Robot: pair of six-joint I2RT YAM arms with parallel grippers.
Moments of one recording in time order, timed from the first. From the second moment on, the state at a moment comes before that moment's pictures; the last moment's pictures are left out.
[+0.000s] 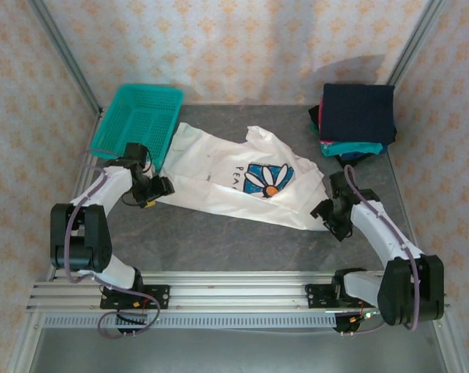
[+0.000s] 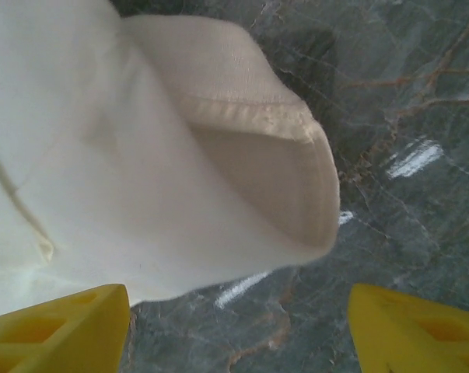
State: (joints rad) left arm 0.04 1.56 1.00 -0.78 0.24 -0.45; right arm 0.09 1.17 0.71 -0.89 -0.06 0.89
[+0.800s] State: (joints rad) left arm 0.11 1.61 0.88 -0.67 0.11 -0.47; right arm 0.05 1.35 0.81 -0.86 0.13 0.85
